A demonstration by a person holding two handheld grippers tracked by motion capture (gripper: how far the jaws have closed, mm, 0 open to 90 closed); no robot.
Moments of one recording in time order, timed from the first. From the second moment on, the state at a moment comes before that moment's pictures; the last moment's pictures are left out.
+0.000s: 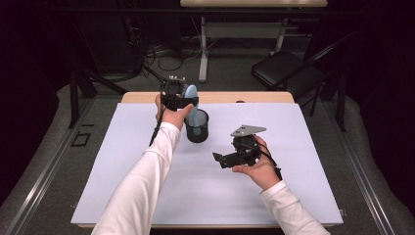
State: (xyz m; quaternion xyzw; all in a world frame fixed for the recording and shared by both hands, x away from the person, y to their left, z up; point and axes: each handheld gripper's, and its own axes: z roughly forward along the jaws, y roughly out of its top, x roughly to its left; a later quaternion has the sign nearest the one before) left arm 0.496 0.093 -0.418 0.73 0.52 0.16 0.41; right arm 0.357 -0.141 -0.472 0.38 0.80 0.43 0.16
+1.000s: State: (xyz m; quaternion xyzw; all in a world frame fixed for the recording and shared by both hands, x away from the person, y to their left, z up) left arm 0.494 0.084 -0.420 0.74 0.50 0.16 0.41; right arm 0.358 -0.141 -0.472 0.38 0.80 0.43 0.15
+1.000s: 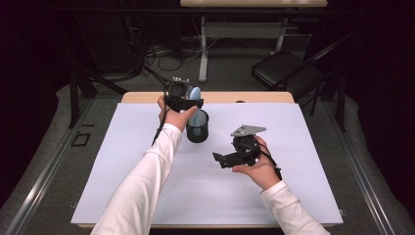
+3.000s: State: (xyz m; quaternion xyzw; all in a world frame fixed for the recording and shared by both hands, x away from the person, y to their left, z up) left arm 0.478 0.116 -0.394 0.73 0.50 0.11 0.45; right arm 0.359 -0.145 -0.475 0.39 0.80 0.43 0.15
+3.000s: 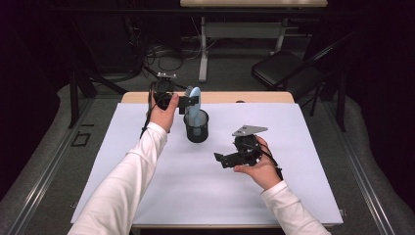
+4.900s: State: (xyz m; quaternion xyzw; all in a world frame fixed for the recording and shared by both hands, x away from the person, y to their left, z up) left arm 0.399 0.159 -0.386 0.78 0.44 0.06 0.45; right arm 0.359 -0.153 -0.474 0.40 0.79 0.43 0.15
